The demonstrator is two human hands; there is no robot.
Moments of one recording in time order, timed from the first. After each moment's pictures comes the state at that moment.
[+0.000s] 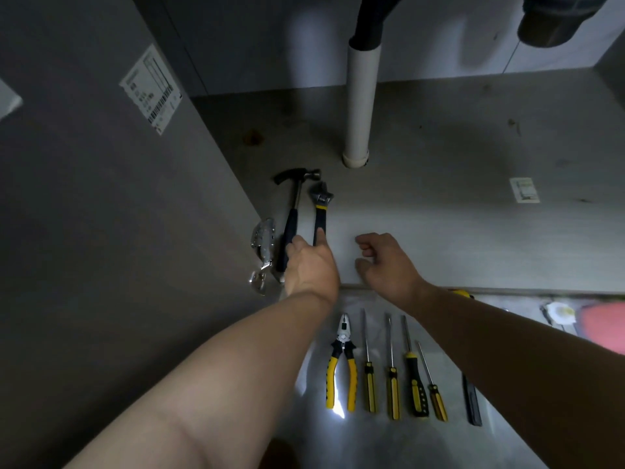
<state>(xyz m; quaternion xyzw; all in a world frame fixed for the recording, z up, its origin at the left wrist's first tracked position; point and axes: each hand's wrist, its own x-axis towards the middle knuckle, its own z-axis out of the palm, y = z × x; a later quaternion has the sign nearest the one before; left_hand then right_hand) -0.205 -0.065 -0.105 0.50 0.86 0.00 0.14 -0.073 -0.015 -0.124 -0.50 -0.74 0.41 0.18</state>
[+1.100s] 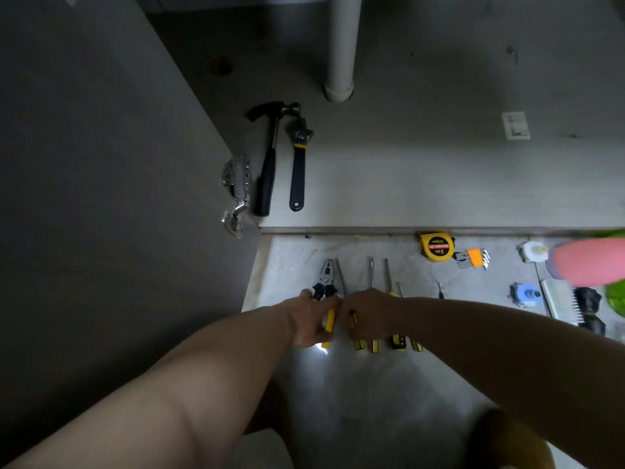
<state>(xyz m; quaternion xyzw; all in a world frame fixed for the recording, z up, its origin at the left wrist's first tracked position) -0.202 -0.185 -0.191 0.66 0.59 -0.19 0.42 -0.037 -0.115 -0.150 -0.30 -0.80 0.39 -0.33</state>
